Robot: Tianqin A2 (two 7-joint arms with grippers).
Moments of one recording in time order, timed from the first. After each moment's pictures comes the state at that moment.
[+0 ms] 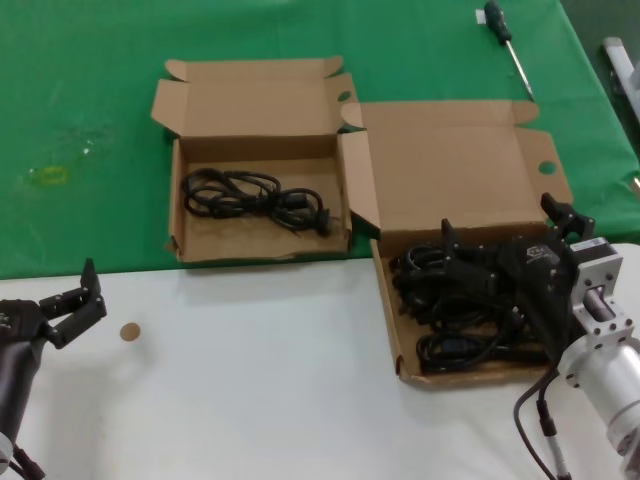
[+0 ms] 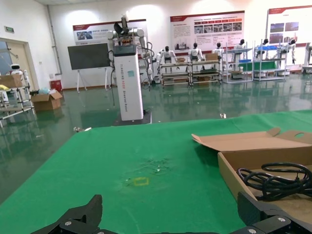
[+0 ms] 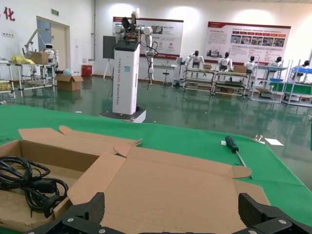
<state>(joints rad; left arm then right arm) 0.00 -0.30 1.60 -1.60 -1.80 0.00 0.00 0.03 0.30 -1.62 1.58 1.78 -0.02 -0.01</state>
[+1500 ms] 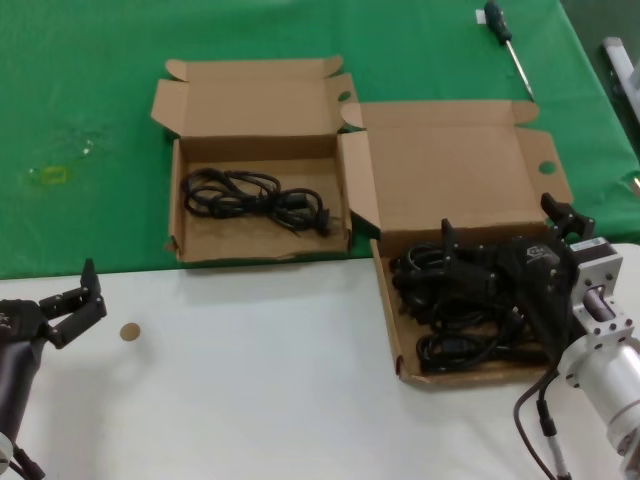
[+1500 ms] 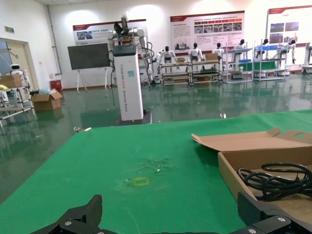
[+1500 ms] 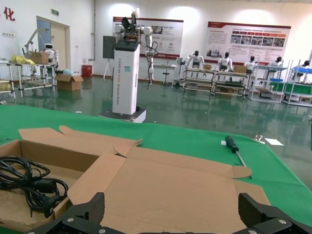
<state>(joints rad) 0.00 -0.30 1.60 -1.60 -1.80 0.00 0.00 0.03 0.30 -1.62 1.58 1.78 -0.02 -0.01</state>
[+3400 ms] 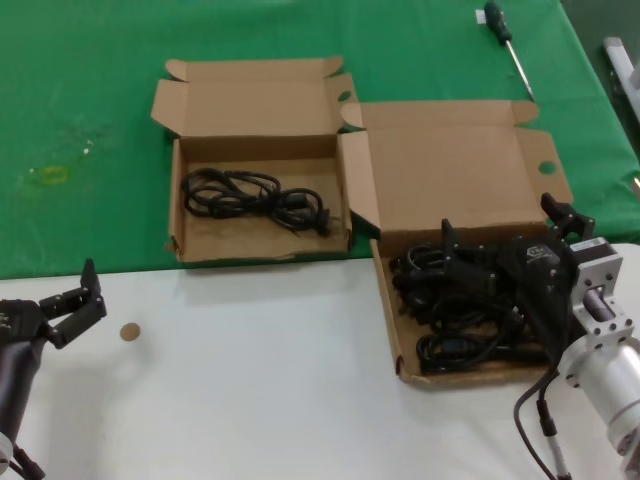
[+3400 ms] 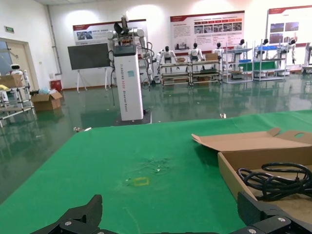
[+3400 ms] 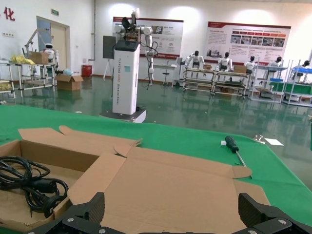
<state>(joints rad) 0.00 -0.30 1.60 -1.60 -1.80 0.00 0.00 0.03 0.30 -1.62 1.58 1.78 -0.02 -0.01</state>
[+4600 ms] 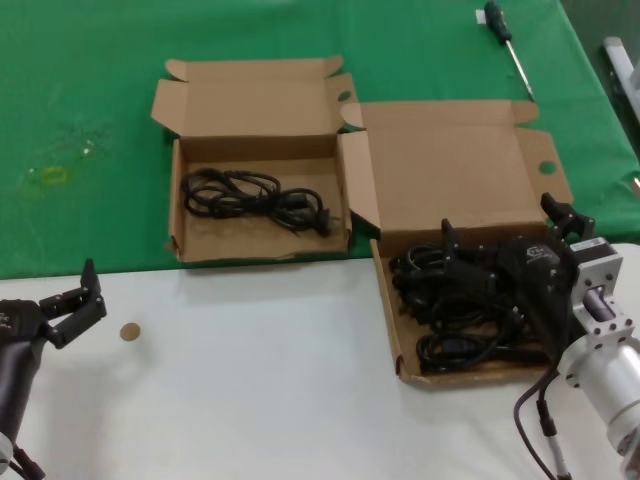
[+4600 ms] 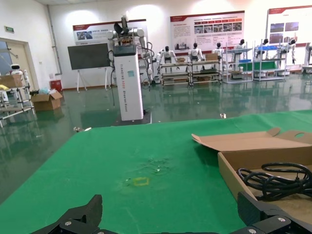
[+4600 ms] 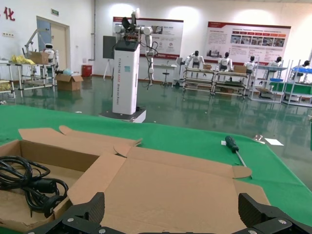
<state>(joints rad) 0.00 -0.30 1.60 -1.60 -1.80 0.00 0.00 0.03 0.30 -1.62 1.58 1.78 -0.02 -0.01</state>
